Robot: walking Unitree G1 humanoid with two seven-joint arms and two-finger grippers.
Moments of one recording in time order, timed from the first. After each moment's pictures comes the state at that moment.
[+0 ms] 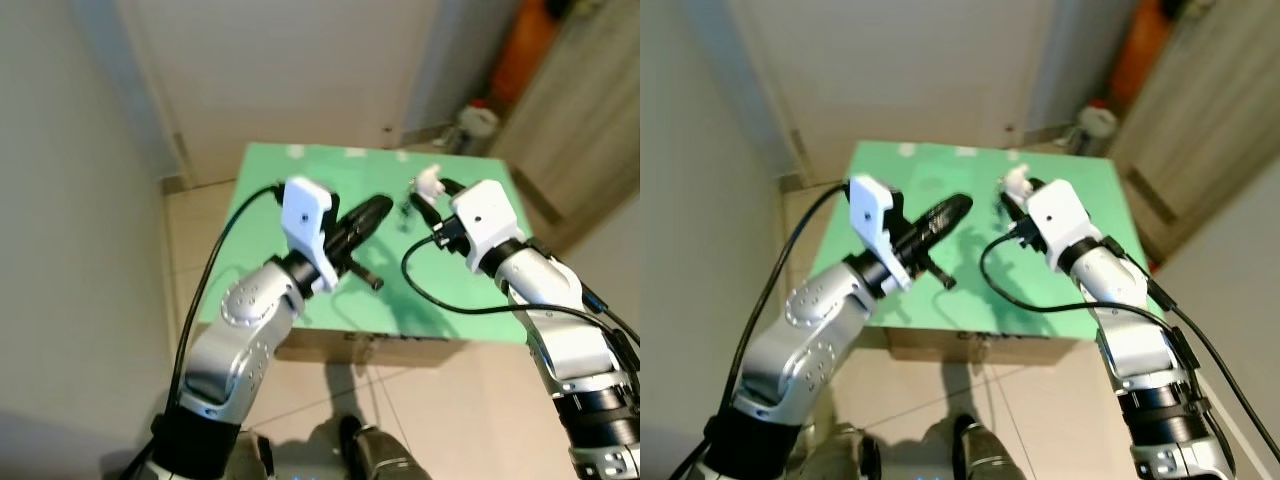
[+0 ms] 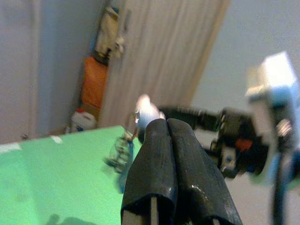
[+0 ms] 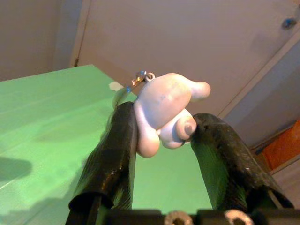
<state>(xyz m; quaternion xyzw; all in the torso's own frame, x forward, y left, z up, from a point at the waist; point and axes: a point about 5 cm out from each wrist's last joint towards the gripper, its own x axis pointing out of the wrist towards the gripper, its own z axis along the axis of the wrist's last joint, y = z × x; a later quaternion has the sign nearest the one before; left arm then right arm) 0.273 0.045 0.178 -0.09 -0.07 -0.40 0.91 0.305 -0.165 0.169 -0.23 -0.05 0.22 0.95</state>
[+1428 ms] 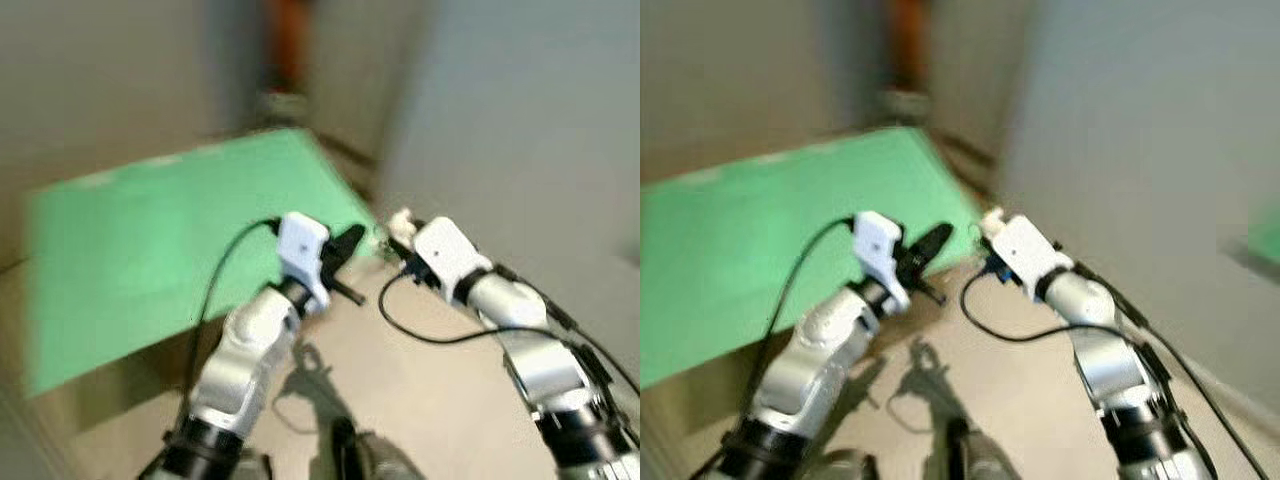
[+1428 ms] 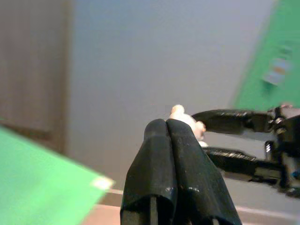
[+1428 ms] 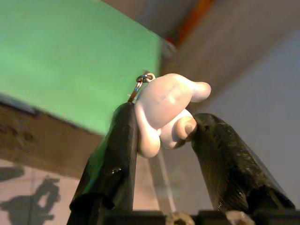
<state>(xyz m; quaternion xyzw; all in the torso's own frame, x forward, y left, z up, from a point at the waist) 0.279 0.056 0.136 -0.06 -0.04 -0.34 0.94 0.299 -0.146 0.131 -0.27 0.04 0.25 0.93</state>
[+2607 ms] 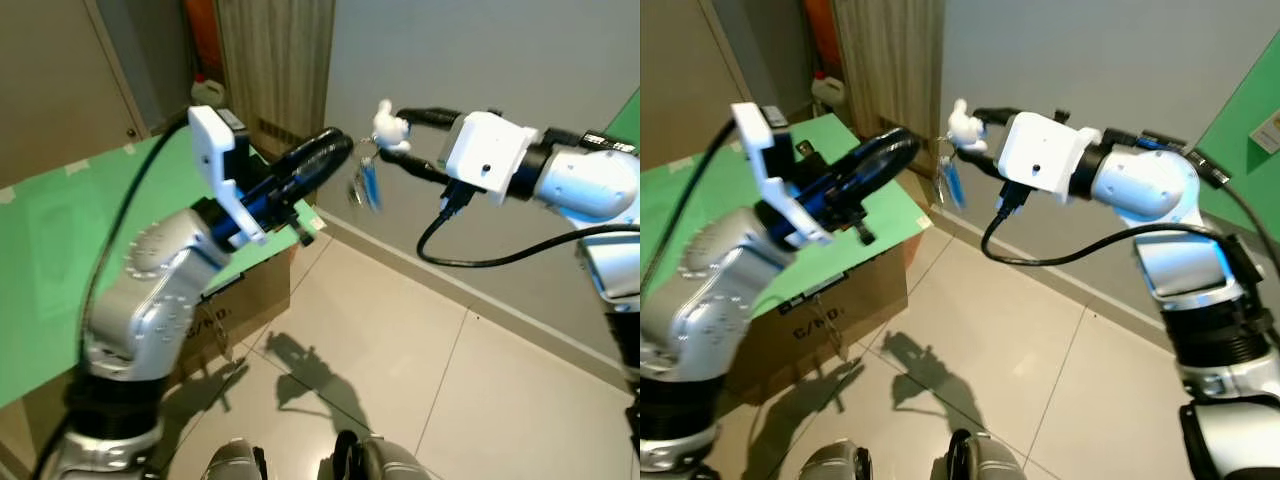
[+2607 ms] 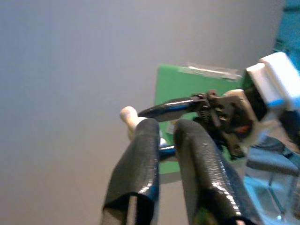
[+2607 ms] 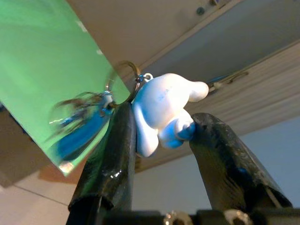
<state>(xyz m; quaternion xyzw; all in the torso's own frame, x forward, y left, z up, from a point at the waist) 0.275 0.111 0.249 -0.06 -0.17 -0.49 0.85 0.312 -0.149 0.277 -0.45 -0.17 0.39 0.78</state>
